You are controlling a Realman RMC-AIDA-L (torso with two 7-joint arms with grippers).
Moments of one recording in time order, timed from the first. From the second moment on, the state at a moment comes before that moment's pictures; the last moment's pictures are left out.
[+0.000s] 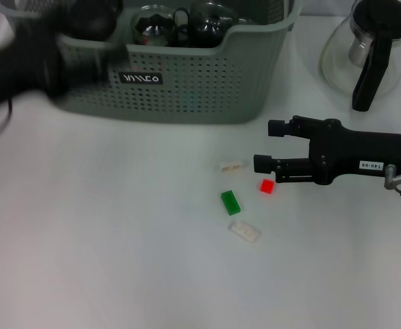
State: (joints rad) left arm -0.37 -2.10 0.49 0.74 1.76 1.83 -1.19; right arm 0.55 2.09 -0.88 -0.56 -1.85 -1.55 1.41
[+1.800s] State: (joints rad) left arm -0.57 -2.18 0.79 0.26 1.97 1.22 -0.75; right arm 0.54 2.09 -0.88 -0.56 -1.85 -1.54 1.42
